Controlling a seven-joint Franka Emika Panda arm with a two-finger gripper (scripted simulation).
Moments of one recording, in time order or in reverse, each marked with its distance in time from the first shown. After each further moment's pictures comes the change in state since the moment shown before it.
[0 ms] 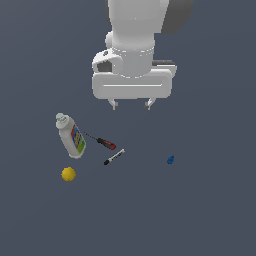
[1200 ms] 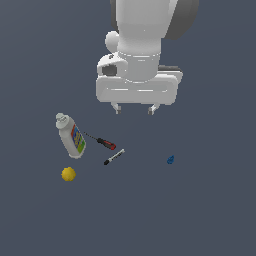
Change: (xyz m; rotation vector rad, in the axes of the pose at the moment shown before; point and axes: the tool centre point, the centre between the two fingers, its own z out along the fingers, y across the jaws) arm 0.016 -0.009 0.005 -0.020 0.029 0.047
